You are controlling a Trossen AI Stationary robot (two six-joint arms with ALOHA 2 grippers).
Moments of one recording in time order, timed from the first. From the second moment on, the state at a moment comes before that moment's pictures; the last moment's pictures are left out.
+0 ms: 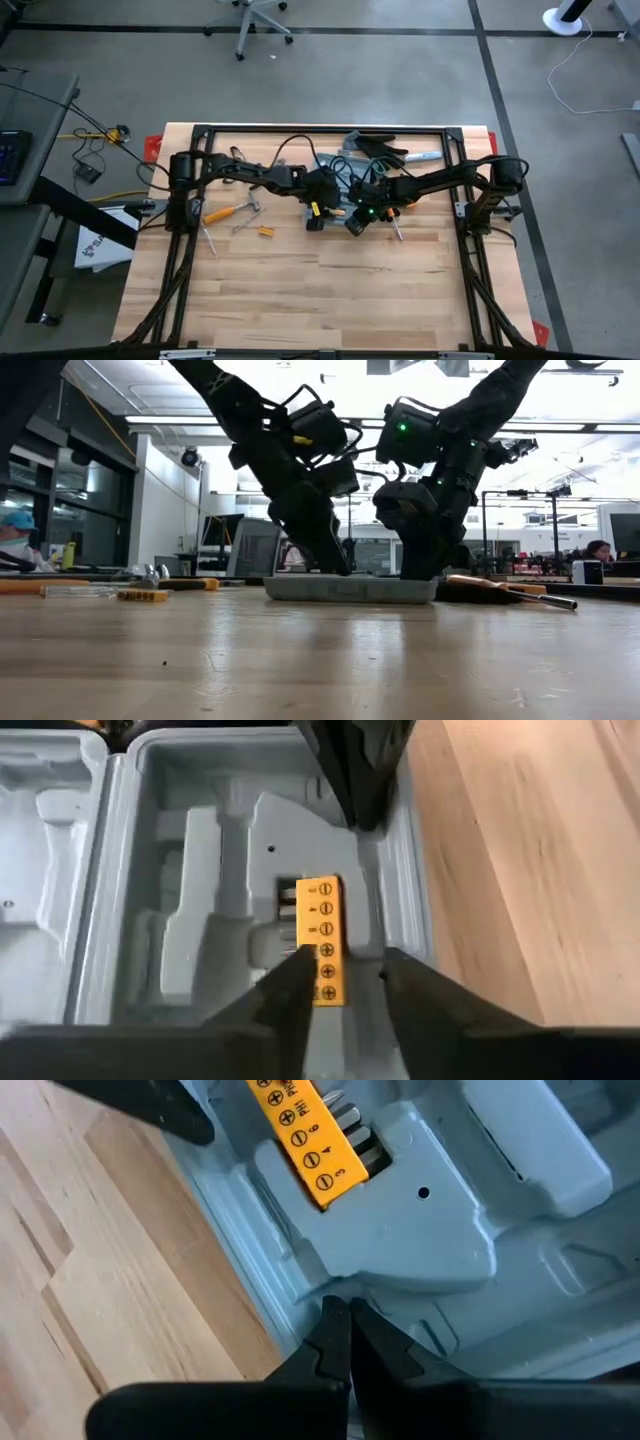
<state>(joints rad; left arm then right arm) 0.17 1.96 1.22 -0.20 0.20 0.29 -0.10 1.74 0.89 -0.26 -0.16 0.66</state>
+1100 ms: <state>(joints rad) 0.12 2.12 1.23 -0.13 0.07 0.30 -0.10 1.74 0.88 -0.29 -0.14 0.71</state>
